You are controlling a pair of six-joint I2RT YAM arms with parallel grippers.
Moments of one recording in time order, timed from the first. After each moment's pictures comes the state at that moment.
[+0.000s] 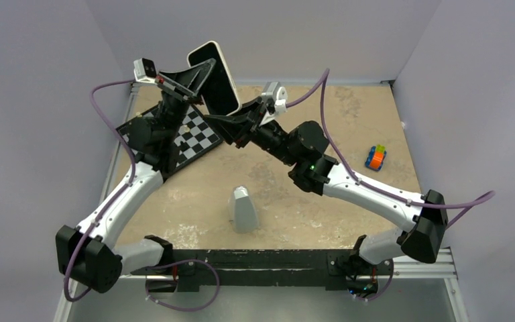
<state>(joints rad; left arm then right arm) -0.39 1.22 1.04 0.97 0.20 -1.64 0.97 1.41 1.27 0.60 -0.11 0.22</state>
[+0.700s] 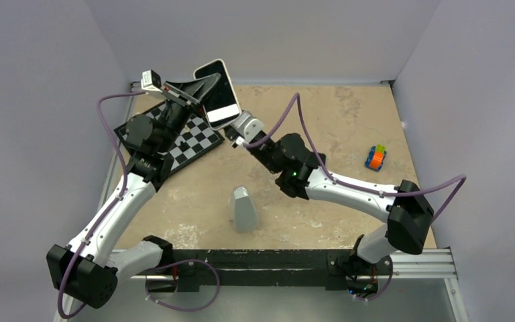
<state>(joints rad) -0.37 1.08 1.00 0.52 0.14 -1.68 1.05 1.51 1.15 0.85 0.08 -0.47</state>
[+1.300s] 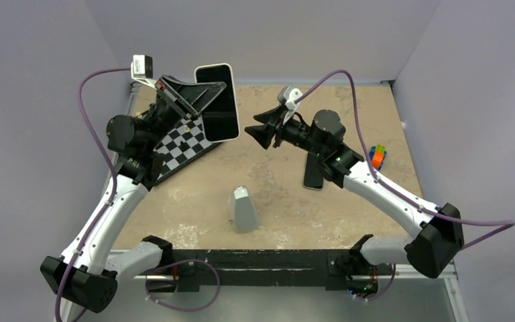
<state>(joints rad) -0.35 1.04 1.09 0.54 0.47 -1.36 0.73 1.28 1.04 0.35 -0.28 0.03</state>
